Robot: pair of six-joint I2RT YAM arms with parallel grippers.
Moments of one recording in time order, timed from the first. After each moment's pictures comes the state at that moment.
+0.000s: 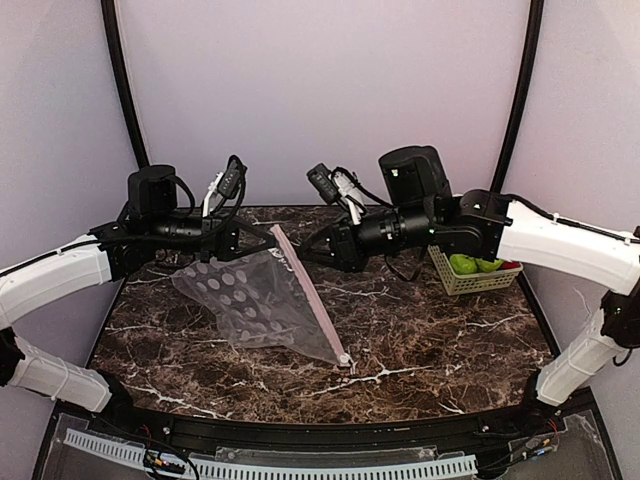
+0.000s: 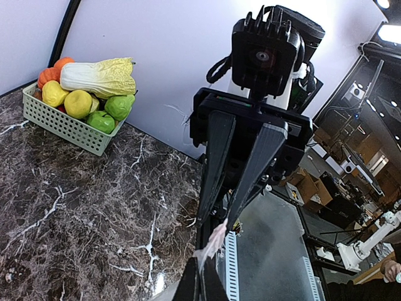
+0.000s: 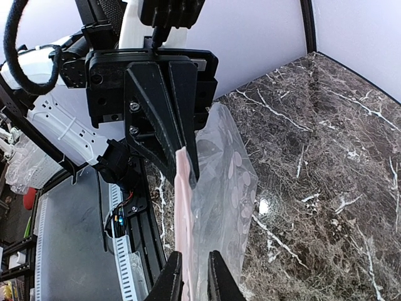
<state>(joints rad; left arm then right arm) -0.59 1.22 0.98 0.02 0.96 -0.37 1.03 1.50 1.42 -0.34 -0.37 0.24</state>
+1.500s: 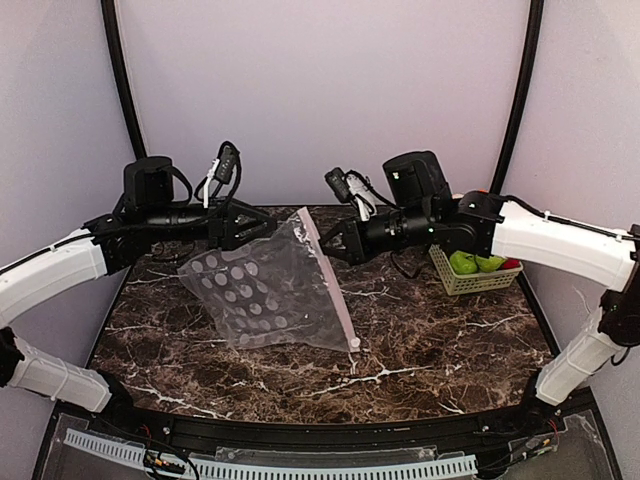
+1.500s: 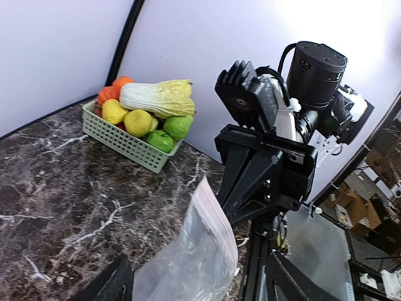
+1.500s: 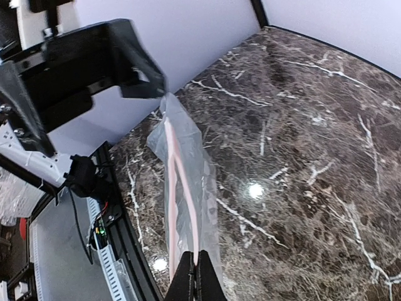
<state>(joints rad) -0.59 1.21 1.02 -0.03 0.74 -0.31 0.96 1.53 1.38 -0.34 -0.35 0.32</state>
